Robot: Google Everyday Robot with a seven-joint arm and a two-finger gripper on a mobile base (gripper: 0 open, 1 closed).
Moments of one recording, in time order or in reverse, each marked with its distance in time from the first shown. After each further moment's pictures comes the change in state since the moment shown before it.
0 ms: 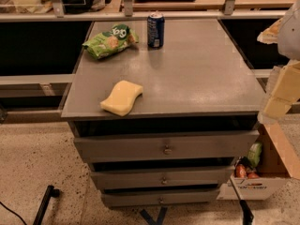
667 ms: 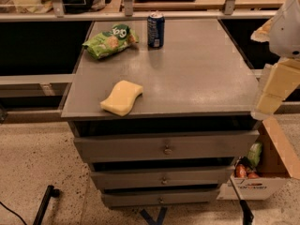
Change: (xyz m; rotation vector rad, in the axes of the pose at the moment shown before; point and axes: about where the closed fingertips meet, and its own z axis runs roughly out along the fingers) arm -0.005 -0.011 0.009 0.006 0.007 -0.016
